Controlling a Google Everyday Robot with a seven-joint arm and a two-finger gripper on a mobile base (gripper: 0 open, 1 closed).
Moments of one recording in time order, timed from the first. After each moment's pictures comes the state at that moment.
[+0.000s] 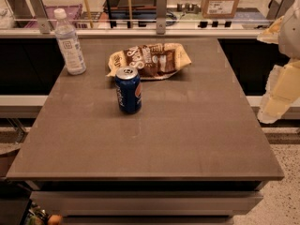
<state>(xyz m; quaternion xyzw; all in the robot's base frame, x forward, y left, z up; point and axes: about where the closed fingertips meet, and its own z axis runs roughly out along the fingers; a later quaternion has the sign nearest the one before) 0.438 -0.213 0.990 -0.60 0.78 -0.05 0.18</state>
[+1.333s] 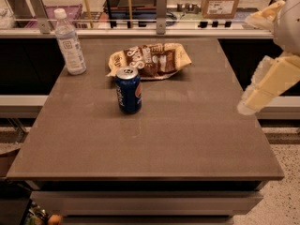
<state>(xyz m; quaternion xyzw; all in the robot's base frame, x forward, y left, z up) 0.441 -0.172 1.016 -0.61 0.74 -0.02 0.30</state>
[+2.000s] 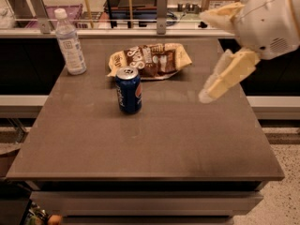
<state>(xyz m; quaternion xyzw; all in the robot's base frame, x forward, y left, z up) 0.472 -0.101 1.013 -0.65 0.63 0.13 0.41</state>
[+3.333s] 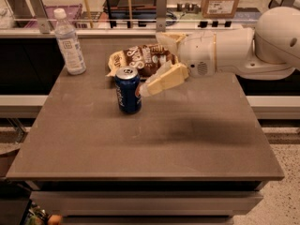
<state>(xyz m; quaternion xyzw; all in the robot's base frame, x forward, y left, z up) 0.535 0.002 0.962 -0.54 0.59 0.32 0.51</state>
